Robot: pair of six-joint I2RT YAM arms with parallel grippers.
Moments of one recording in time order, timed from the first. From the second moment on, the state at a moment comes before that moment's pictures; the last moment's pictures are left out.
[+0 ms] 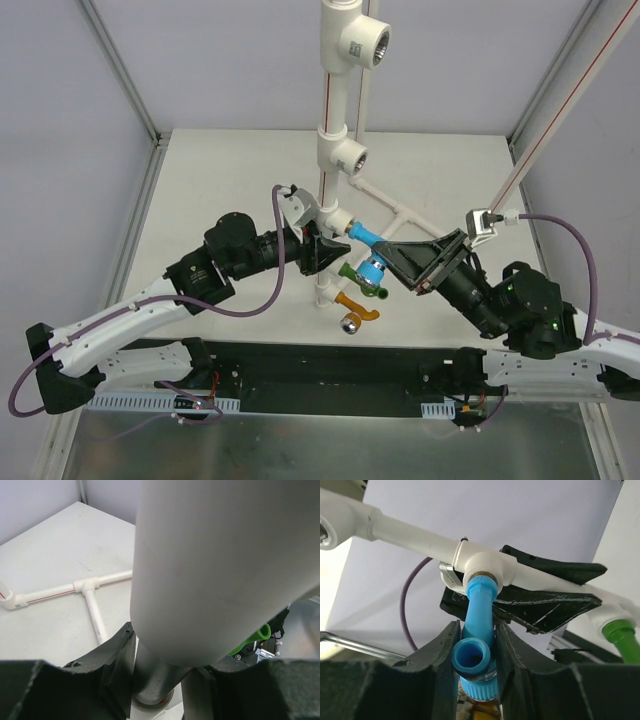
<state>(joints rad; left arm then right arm) -0.99 0.98 0.99 -0.08 0.15 -0.18 1.46 0.65 0.99 -0.15 0.60 1.09</state>
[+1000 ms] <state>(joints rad) -0.99 0.99 1.00 -0.07 0.16 -0.19 1.47 0.45 1.05 -0.39 0.35 -0.83</state>
